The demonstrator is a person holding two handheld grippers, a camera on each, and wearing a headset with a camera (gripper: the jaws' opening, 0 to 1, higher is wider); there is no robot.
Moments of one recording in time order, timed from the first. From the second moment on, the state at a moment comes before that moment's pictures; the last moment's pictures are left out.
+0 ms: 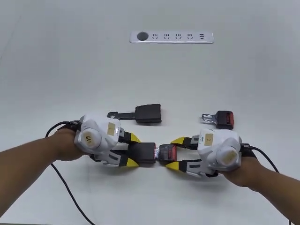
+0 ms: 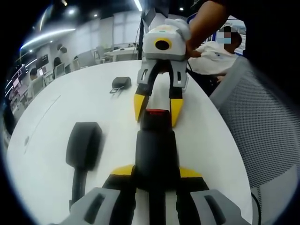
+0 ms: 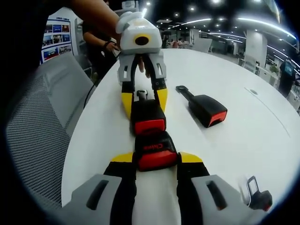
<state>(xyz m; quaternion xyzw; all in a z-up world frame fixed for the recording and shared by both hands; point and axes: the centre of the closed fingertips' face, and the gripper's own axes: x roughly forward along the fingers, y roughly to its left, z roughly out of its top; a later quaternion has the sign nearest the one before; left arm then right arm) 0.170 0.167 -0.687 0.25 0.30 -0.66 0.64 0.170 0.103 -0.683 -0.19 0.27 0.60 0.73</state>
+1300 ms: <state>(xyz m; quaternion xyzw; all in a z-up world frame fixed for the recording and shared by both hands) 0.169 0.168 -0.688 0.29 0.31 -0.65 0.63 0.170 0.104 -0.683 -0.20 0.26 0.60 0.73</state>
